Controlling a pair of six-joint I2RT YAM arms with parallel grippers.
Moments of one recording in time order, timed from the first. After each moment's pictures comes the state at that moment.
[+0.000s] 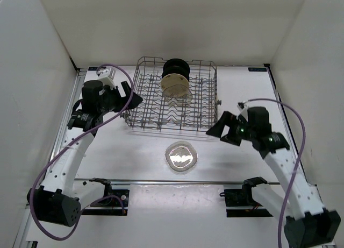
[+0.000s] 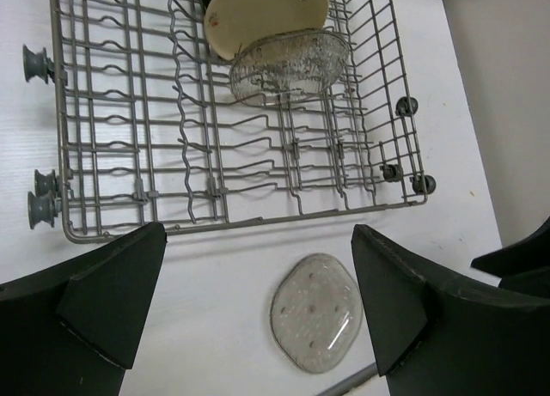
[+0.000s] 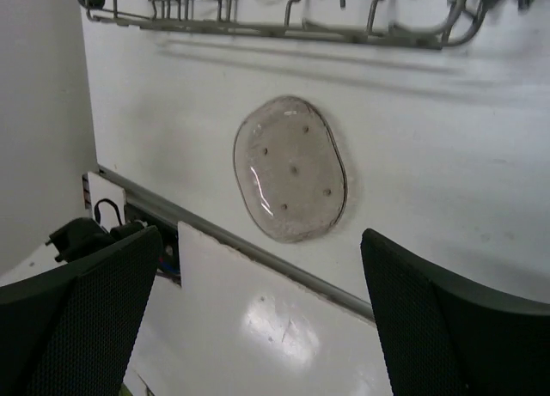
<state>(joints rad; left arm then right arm) -0.20 1.09 1.10 -0.43 0.29 -0.43 0.27 0.89 0.81 -0.64 -0.48 0.63</state>
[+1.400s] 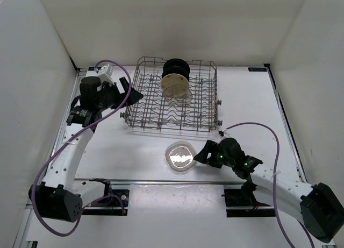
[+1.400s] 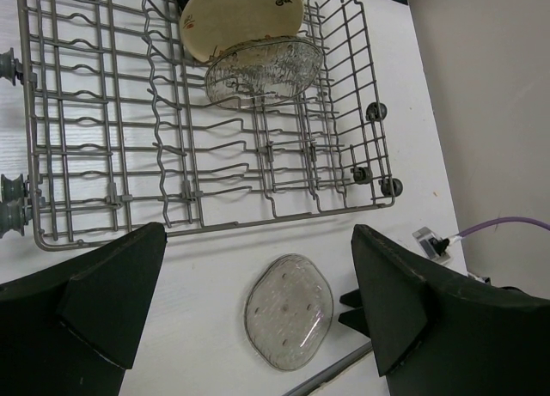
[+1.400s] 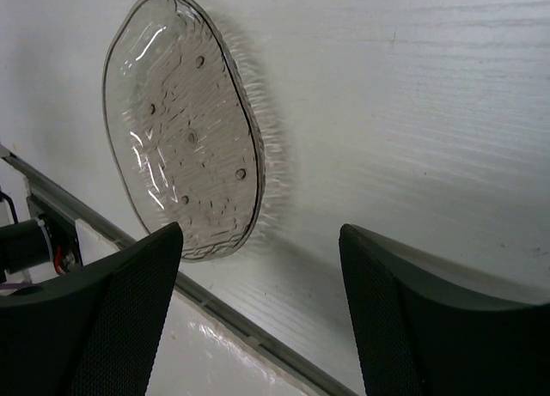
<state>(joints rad) -0.16 1.13 1.14 -0.43 0.39 -0.49 0.70 0.85 0.20 -0.05 -0.15 0.89</state>
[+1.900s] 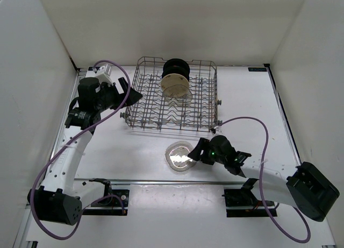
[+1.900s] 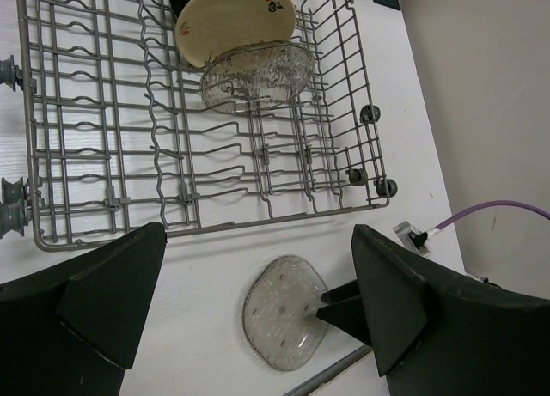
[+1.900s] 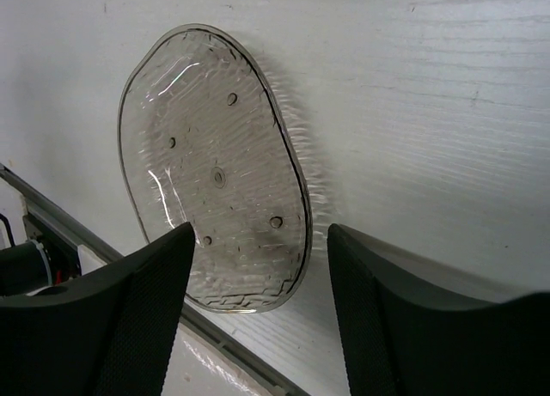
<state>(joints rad) -0.16 1.10 1.13 -0.43 0.39 -0.49 0.80 1.09 0.27 0.14 -0.05 0.93</state>
